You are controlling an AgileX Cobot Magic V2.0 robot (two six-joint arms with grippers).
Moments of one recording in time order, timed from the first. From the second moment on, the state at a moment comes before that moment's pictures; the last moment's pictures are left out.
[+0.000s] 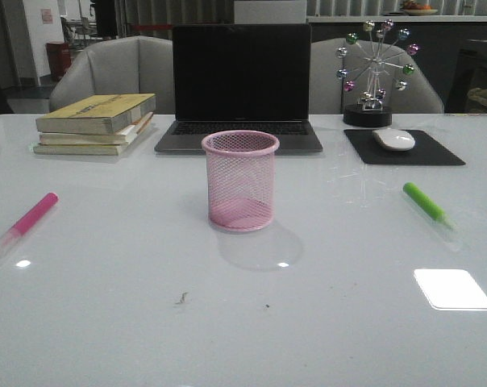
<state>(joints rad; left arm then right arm) -0.03 -0.01 0.00 -0.07 0.05 0.09 -0.09 -0.01 0.03 0.09 0.17 0.00</state>
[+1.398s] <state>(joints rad) -0.03 -0.01 0.00 -0.08 -0.06 0.09 -0.09 -0.01 0.03 0.09 -0.11 0.00</state>
